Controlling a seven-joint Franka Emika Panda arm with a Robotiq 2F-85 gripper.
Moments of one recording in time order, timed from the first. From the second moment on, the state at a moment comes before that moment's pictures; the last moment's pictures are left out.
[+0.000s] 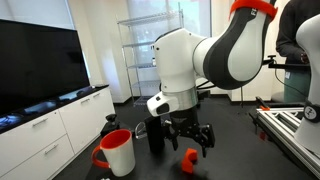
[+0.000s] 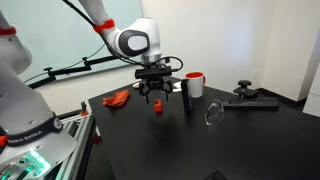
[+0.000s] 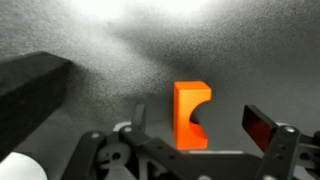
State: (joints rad) arm 0.07 0.18 0.10 -2.58 -0.17 2.68 -0.93
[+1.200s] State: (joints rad) arm 0.07 0.22 0.12 -2.55 -0.18 2.70 -0.93
